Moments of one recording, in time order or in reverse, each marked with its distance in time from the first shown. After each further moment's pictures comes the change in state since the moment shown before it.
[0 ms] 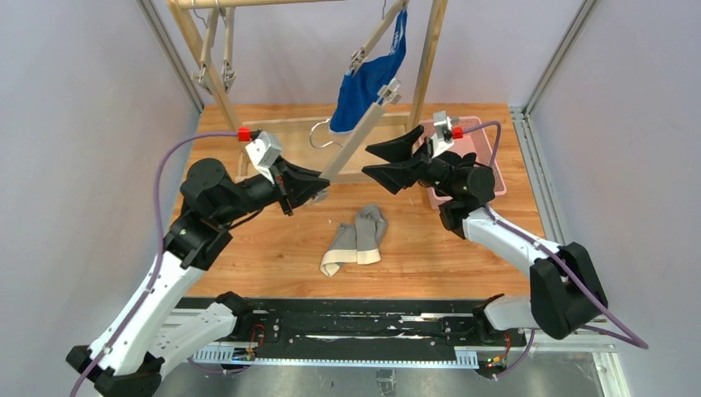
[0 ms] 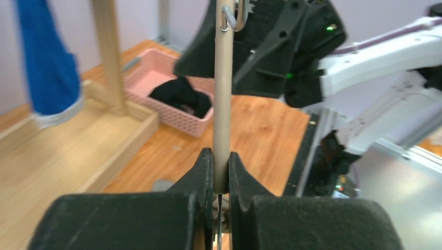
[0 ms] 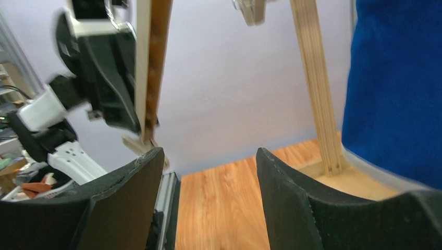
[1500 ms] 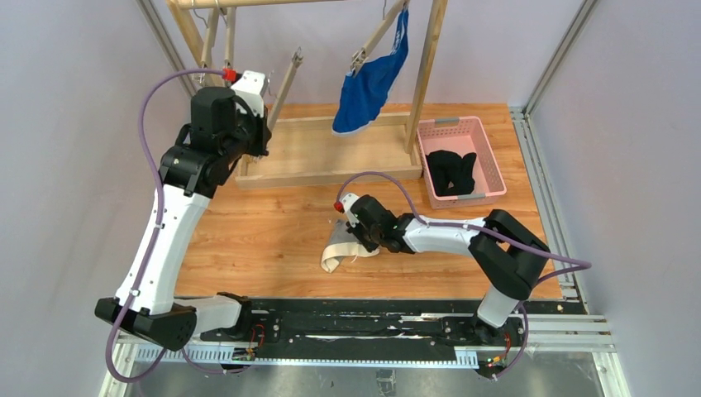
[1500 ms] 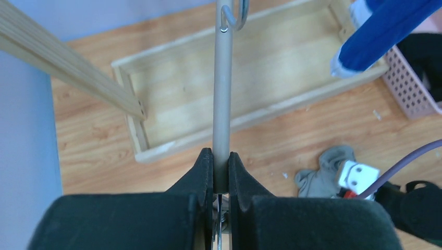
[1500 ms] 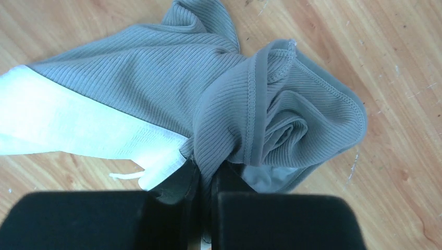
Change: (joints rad) left arm 0.243 0.382 0.562 -0.718 -0.635 0.254; right arm 0.437 0.317 0.075 -1.392 0.832 -0.809
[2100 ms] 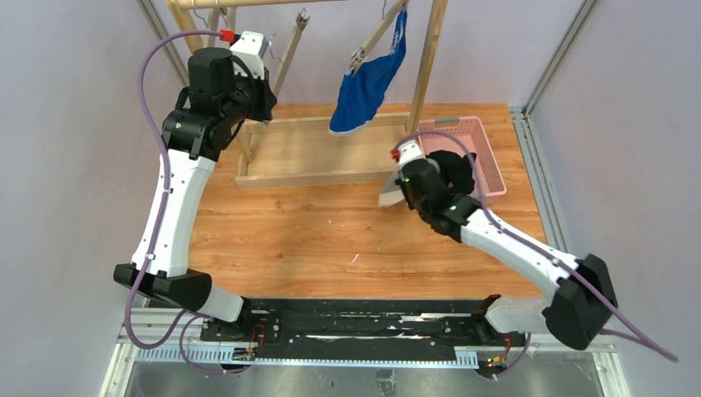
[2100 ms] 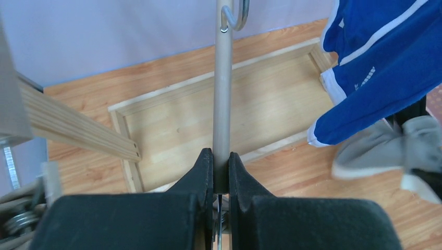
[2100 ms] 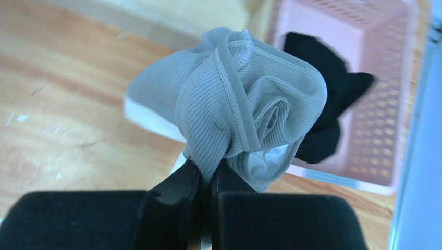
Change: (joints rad) left arm 0.042 0.233 0.345 -0.008 0.089 -0.015; right arm -0.166 -0.371 0.081 -0.248 0.375 -0.002
